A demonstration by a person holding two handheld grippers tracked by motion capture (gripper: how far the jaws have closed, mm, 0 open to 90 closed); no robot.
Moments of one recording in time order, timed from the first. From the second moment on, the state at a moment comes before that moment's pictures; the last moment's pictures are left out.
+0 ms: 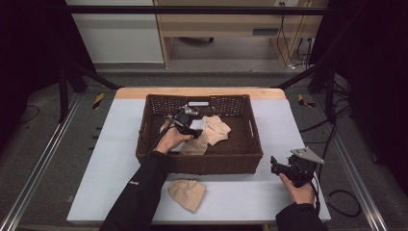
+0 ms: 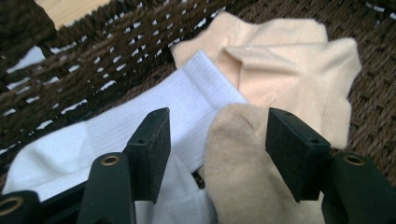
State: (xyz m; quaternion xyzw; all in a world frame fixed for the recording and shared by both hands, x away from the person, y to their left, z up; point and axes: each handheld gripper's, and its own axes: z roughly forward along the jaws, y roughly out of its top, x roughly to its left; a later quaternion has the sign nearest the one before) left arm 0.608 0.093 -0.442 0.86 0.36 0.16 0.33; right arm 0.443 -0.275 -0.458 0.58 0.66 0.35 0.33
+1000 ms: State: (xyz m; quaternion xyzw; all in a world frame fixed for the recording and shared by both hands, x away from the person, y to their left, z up) left arm 0.598 0.096 -0.429 0.87 0.36 0.09 0.32; right arm 0.441 -0.276 -0.456 0.58 0.66 0.35 0.33
